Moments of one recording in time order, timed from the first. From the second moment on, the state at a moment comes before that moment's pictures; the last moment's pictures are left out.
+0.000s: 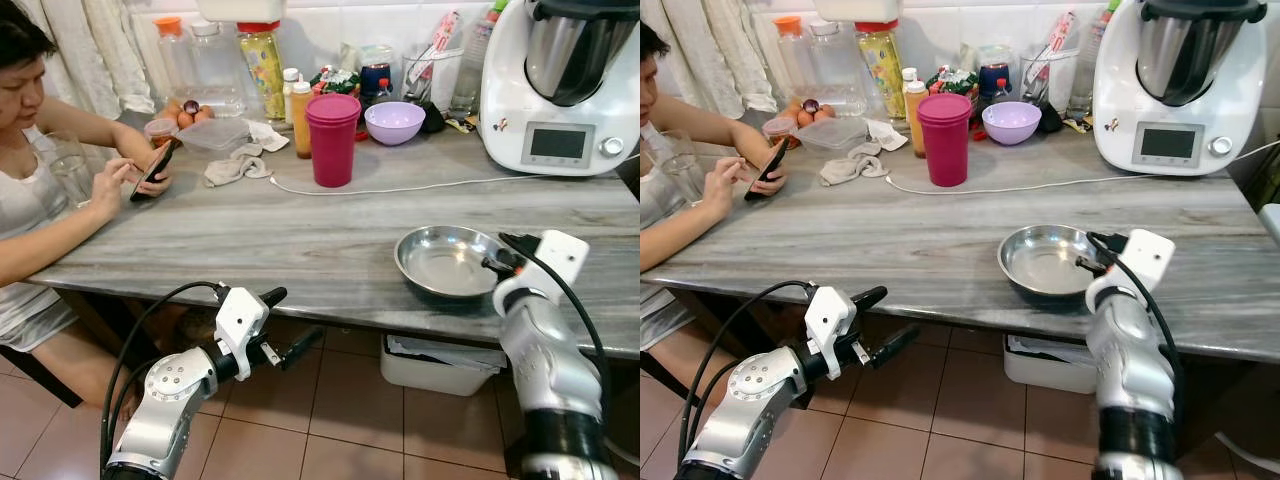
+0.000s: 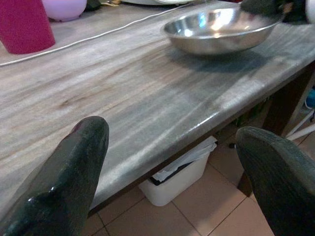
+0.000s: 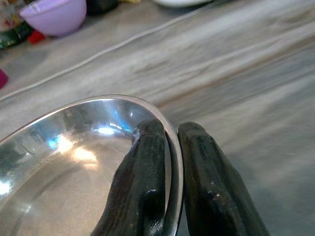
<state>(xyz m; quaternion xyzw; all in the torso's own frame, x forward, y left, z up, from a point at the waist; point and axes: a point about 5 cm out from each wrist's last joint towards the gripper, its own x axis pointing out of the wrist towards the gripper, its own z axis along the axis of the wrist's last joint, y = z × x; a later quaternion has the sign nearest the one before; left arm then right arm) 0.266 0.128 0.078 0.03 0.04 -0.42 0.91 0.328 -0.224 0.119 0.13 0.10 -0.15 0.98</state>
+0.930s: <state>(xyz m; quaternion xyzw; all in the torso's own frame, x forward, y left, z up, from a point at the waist) 0.271 0.114 0.089 0.00 0.02 -0.42 0.91 0.352 -0.202 0.121 0.09 0.08 -0.09 0.99</state>
